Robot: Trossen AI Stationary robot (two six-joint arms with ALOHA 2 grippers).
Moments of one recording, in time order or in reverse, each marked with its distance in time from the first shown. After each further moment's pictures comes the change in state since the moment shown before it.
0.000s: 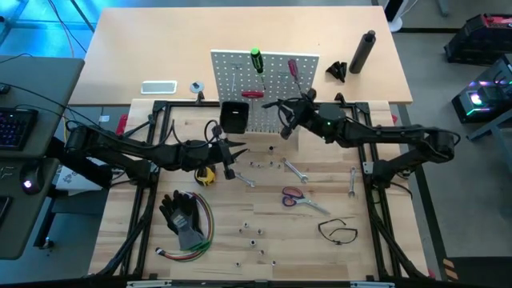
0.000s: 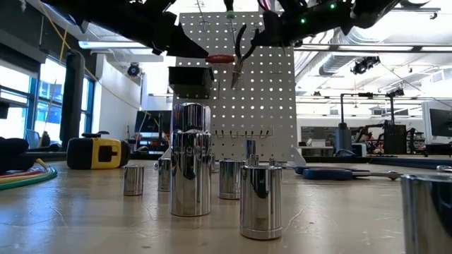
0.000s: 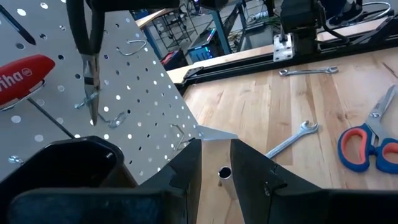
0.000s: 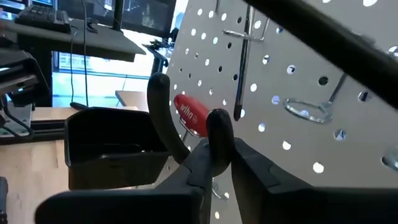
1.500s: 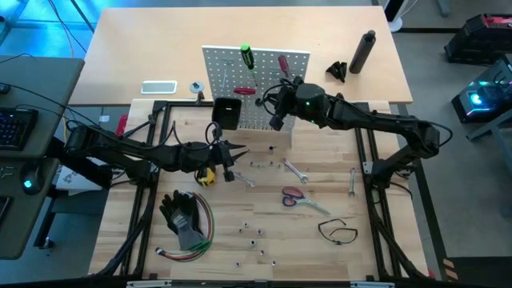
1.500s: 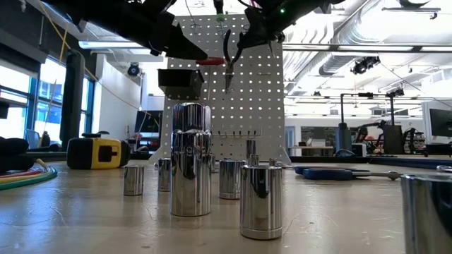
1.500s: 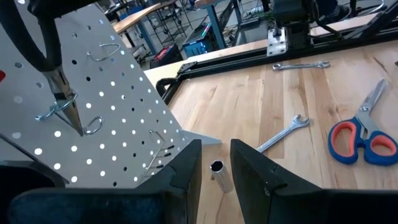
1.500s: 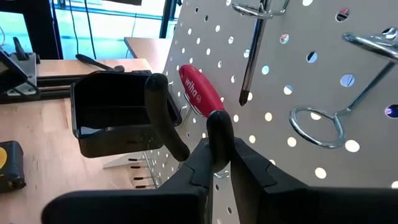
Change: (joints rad) left arm -0.018 0.001 0.002 -0.032 -0.001 -0.019; right arm -0.036 0.158 0.418 -0.556 -0.056 0.069
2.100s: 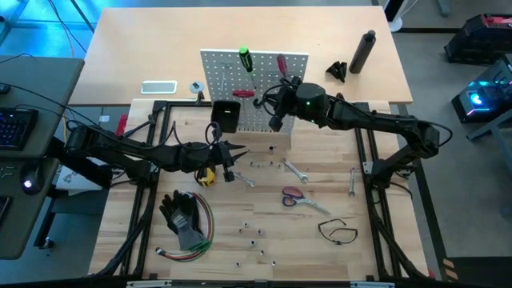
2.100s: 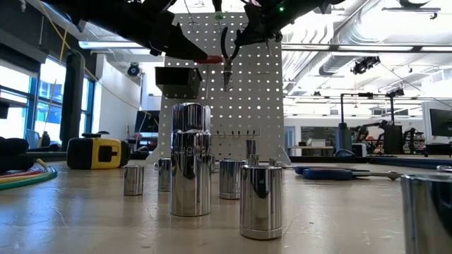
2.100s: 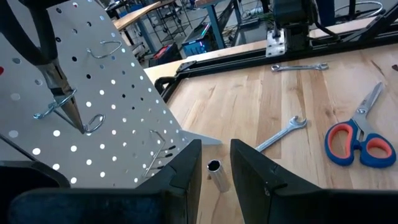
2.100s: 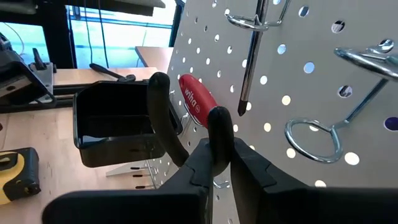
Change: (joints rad) left arm -0.001 0.000 0.000 -0.004 0.000 -0.025; right arm 0.000 0.000 0.000 0.035 -0.047 -0.001
